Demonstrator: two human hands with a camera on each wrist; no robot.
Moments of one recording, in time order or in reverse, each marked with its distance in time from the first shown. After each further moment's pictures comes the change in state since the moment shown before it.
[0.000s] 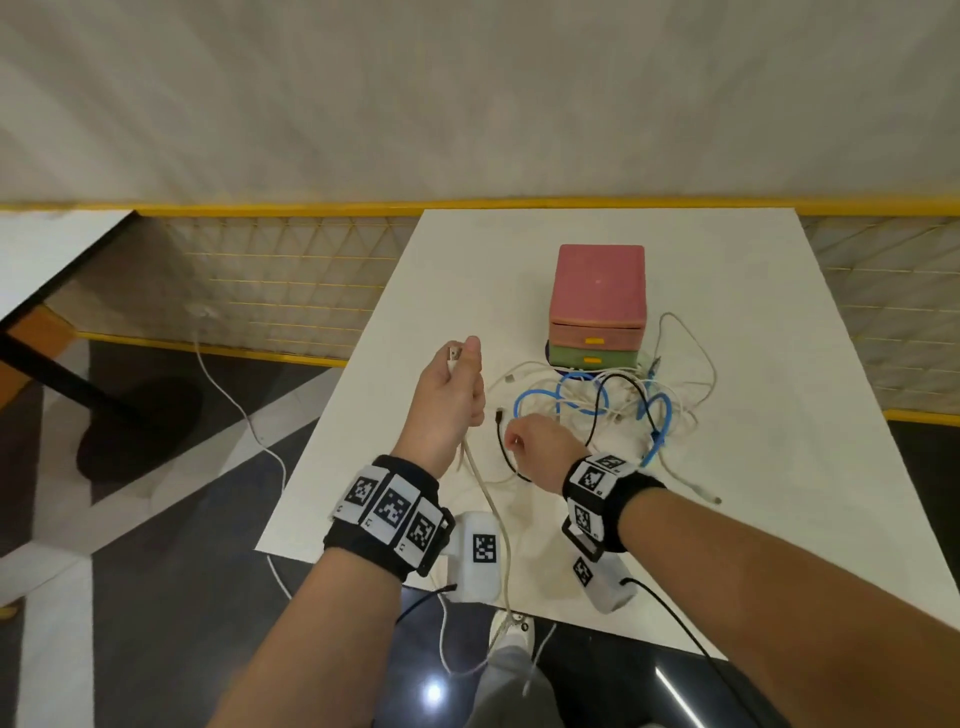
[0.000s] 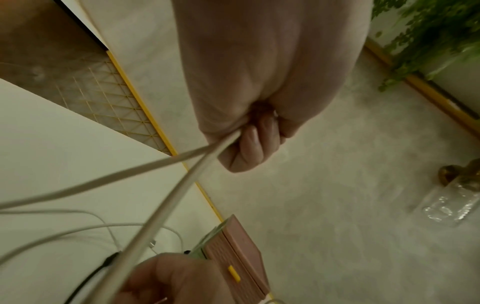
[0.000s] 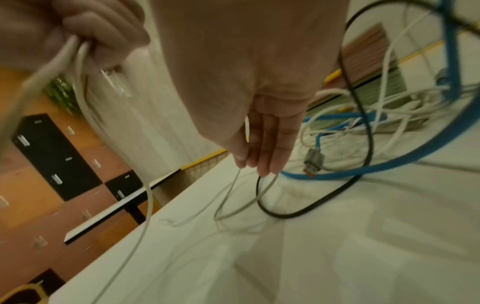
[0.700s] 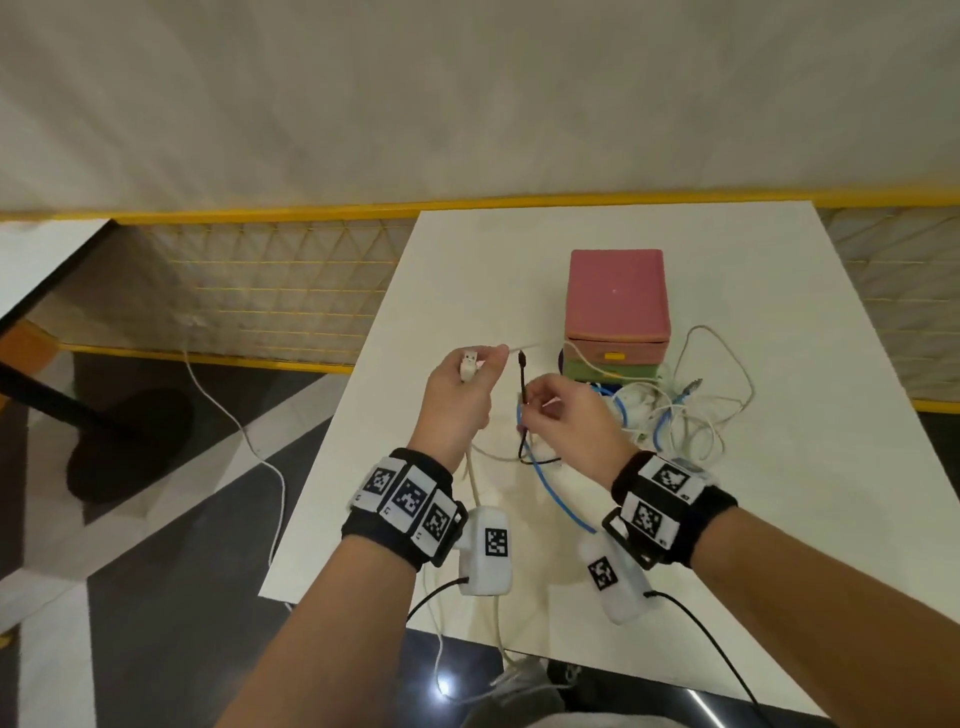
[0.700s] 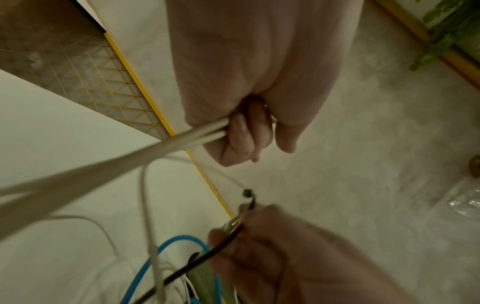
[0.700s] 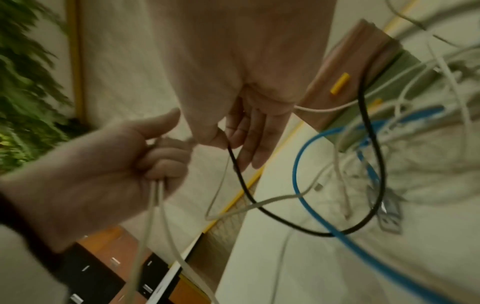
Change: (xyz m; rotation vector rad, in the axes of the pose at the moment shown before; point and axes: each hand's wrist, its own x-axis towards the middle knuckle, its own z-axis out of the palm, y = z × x) left_hand 0.064 -0.013 -0.013 0.119 0.065 -0.055; right_hand 0.014 -0.018 -0.048 0.747 0.334 -0.003
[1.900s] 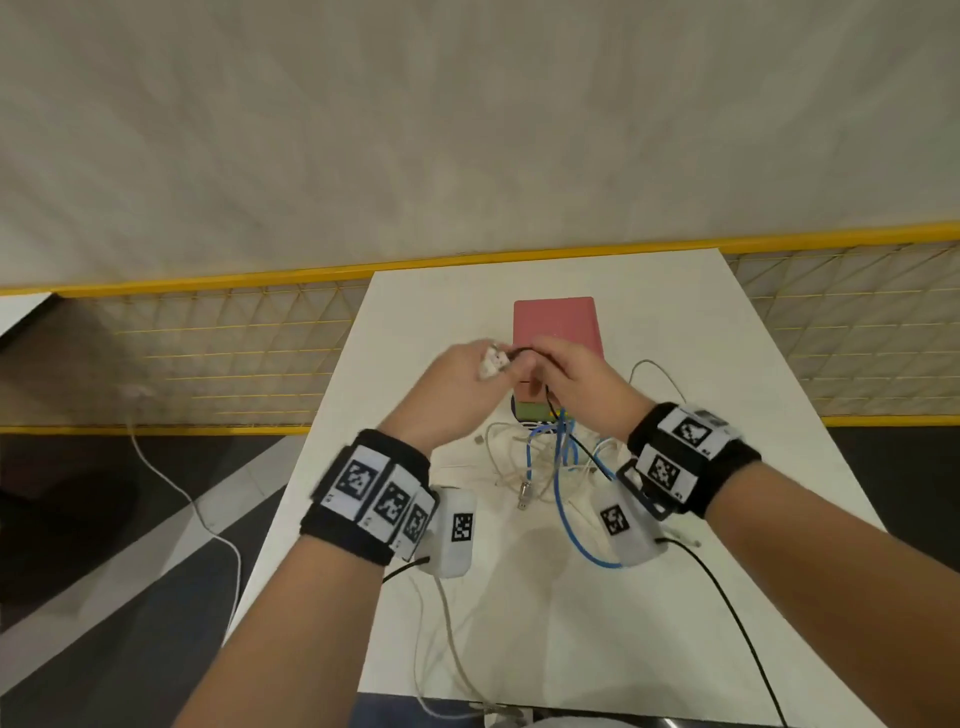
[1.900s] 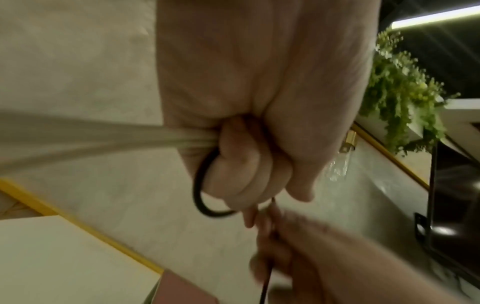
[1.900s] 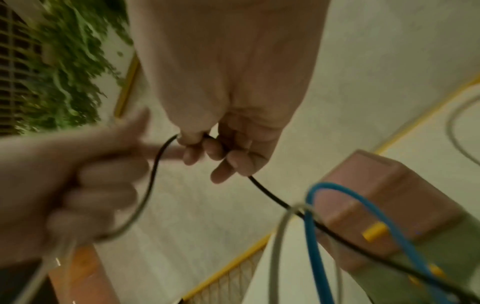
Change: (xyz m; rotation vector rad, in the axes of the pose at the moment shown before) left_hand -0.007 0.085 0.032 0.653 -0.313 0.408; right_hand 0.015 -0.057 -0.089 -0.164 -0.078 -0.256
